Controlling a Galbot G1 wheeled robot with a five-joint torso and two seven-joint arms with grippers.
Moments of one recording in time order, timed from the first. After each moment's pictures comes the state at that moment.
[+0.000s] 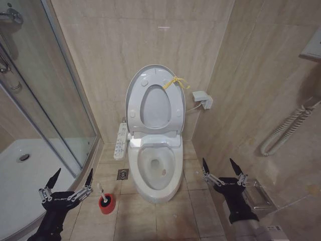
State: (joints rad) left arm 2.00 -1.33 -0.80 -2.50 -0.30 -0.12 -0.06; right arm -1.85 1.43 0.52 2.50 0.13 -0.01 0.17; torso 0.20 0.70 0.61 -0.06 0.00
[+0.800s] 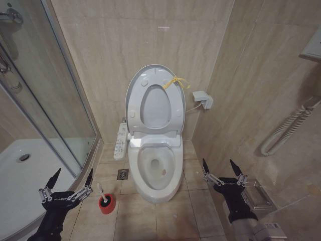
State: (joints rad) left arm 2.00 -1.33 -0.80 -2.50 -0.30 -0.12 -0.06; right arm -1.85 1.43 0.52 2.50 0.13 -0.02 0.18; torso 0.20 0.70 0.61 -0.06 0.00
